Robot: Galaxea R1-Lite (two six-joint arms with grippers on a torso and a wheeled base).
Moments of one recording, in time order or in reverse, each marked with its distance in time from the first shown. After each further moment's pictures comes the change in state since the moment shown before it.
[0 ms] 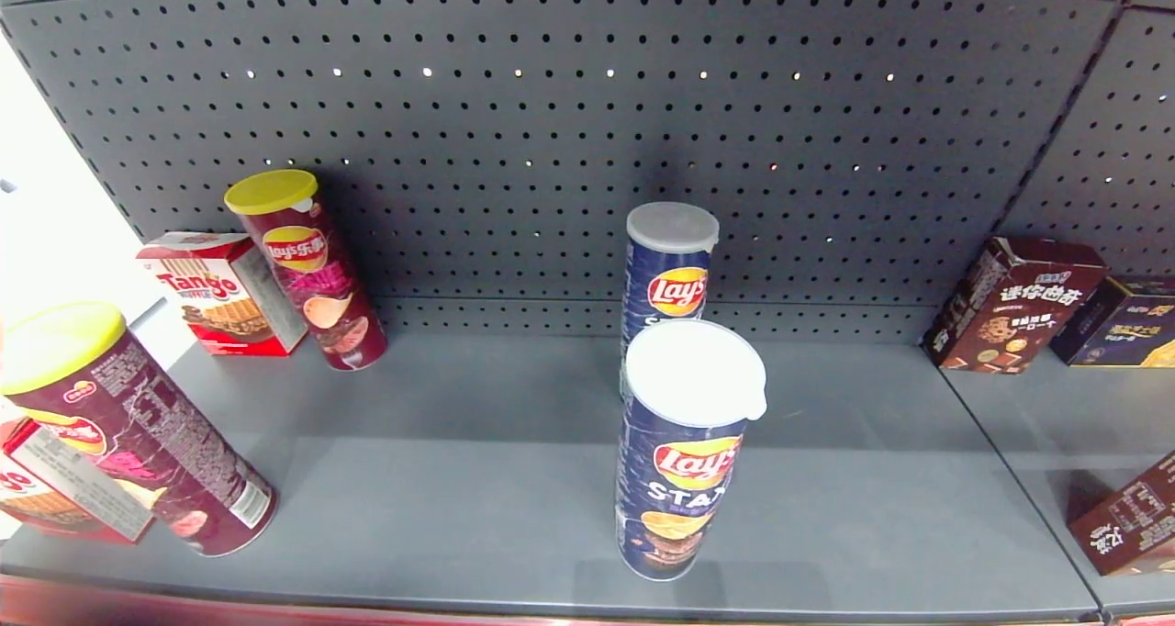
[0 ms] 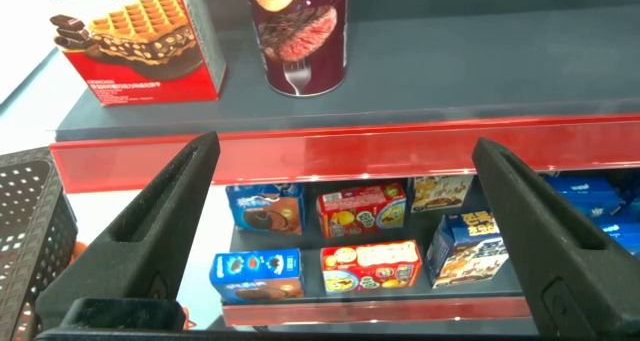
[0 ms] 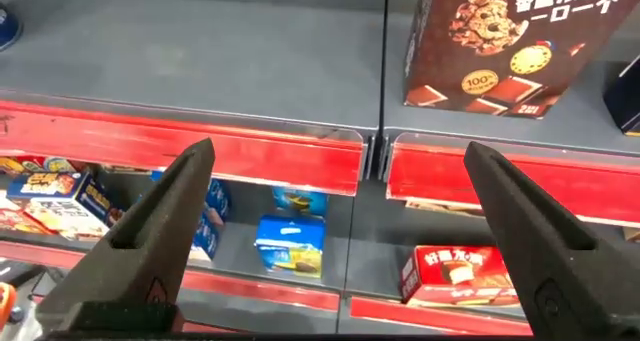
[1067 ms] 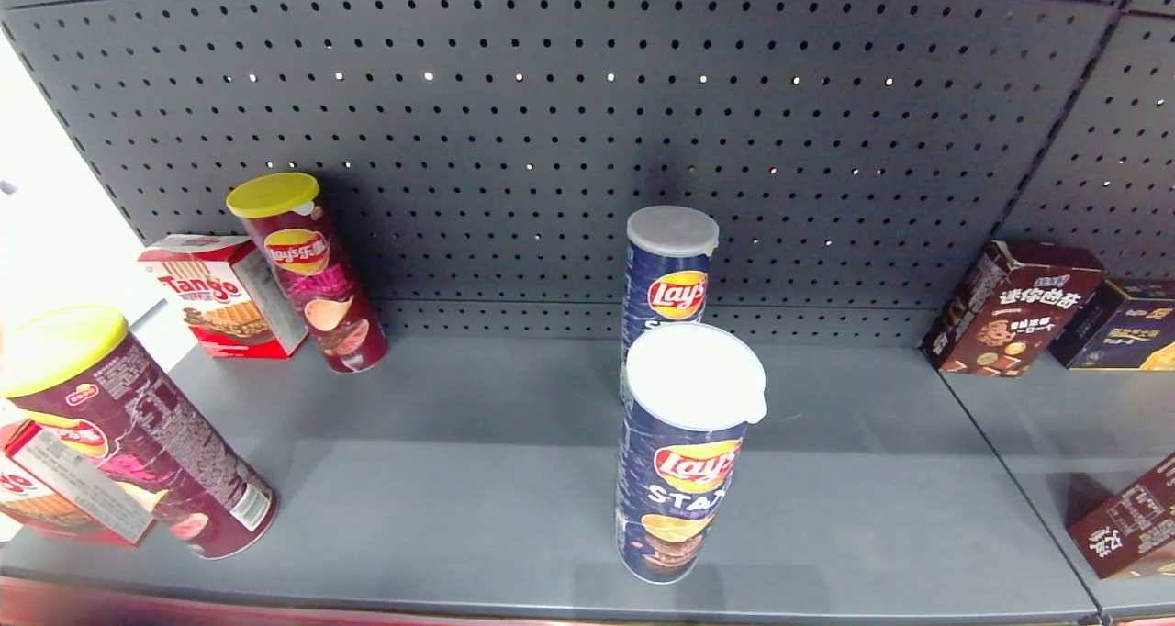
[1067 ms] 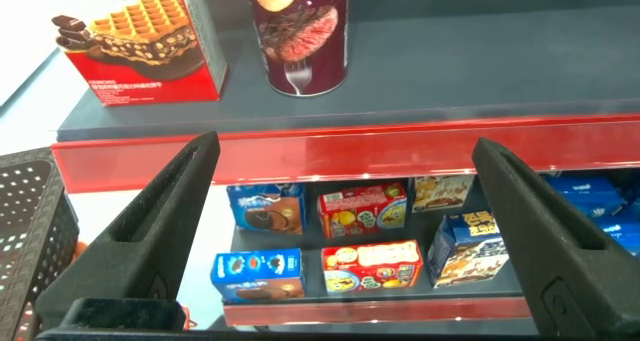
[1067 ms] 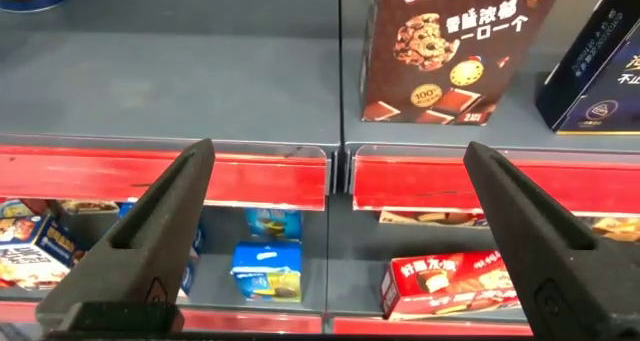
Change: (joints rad) left arm 0.000 0.000 0.000 0.000 0.008 -0.010; right arm -0.104 -0.088 0.001 0.000 0.002 0.004
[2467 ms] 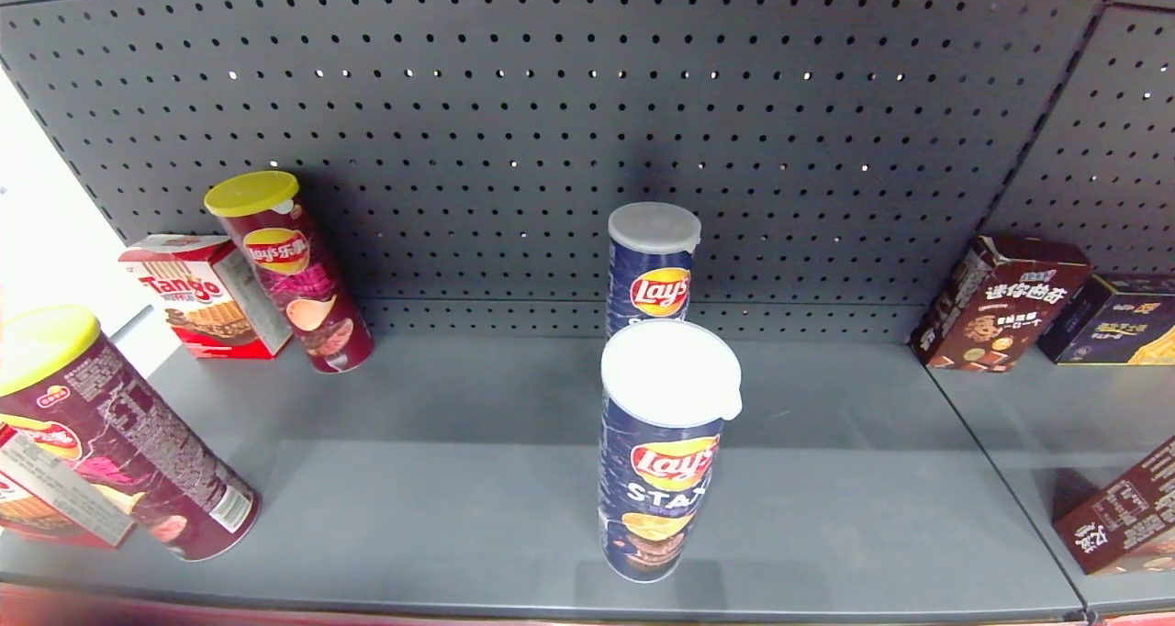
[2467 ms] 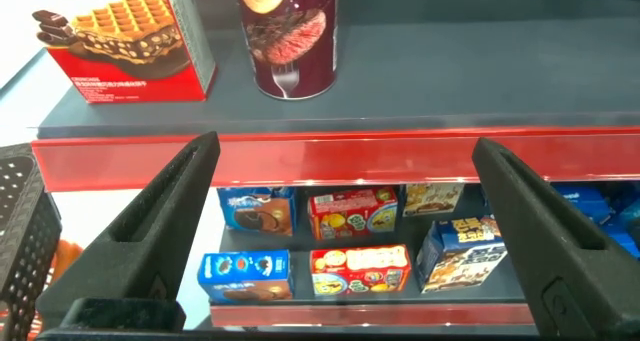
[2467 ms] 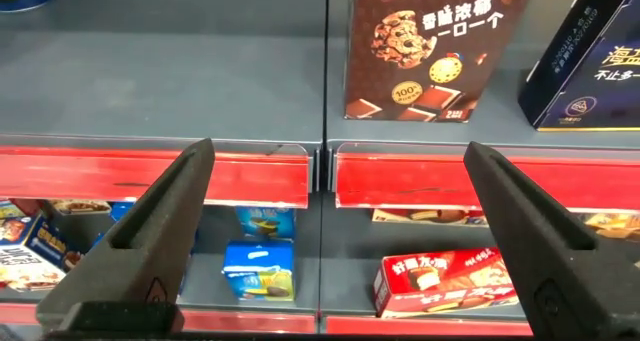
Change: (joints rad) left arm 0.000 0.000 -0.001 0.000 0.010 -0.019; right arm 0.000 0.000 0.000 0.000 0.000 -0.001
